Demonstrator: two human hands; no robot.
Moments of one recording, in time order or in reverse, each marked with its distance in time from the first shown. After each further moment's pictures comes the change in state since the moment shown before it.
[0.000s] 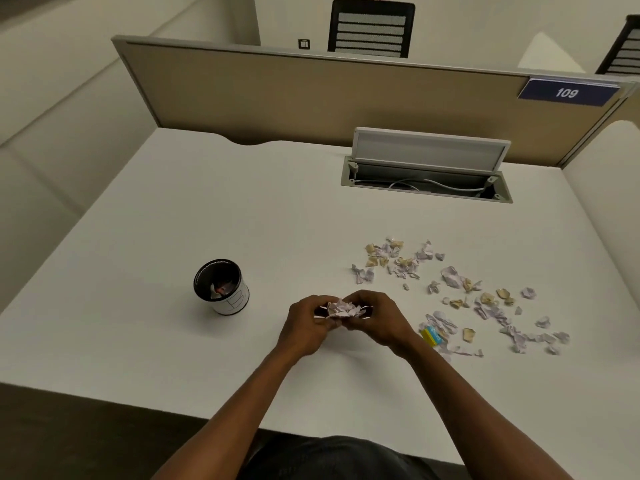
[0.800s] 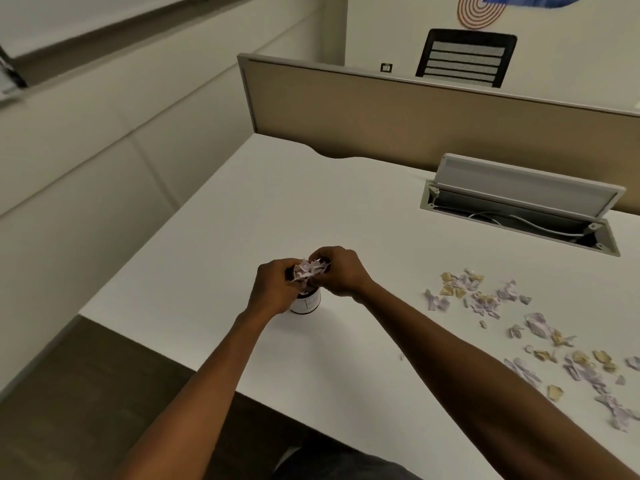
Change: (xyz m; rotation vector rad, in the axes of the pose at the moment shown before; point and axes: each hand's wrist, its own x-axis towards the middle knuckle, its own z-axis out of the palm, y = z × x) left_hand -0.008 -0.020 -0.195 0.282 0.378 -0.068; right_hand 0.091 -0.183 0.128 -0.344 -0.159 -0.316
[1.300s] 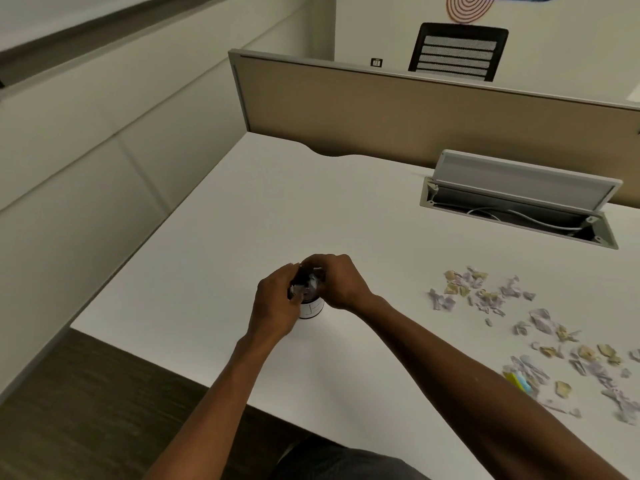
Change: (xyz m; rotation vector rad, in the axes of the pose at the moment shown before) left_hand -0.016 -0.016 0.011 0.001 0.084 0.126; right_hand -0.004 -0.001 0.018 -0.055 0.072 -0.128
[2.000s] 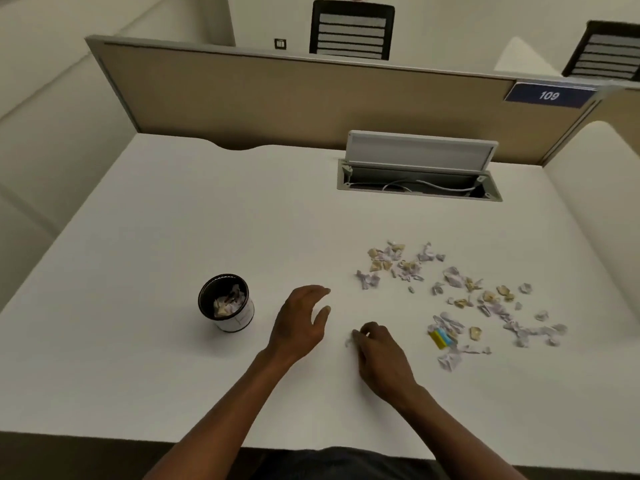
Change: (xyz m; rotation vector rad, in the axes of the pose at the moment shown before) left_hand -0.016 0.059 0.134 -0.044 -0.364 0.301; right_hand -0.203 0.144 0.007 -0.392 0.062 0.419
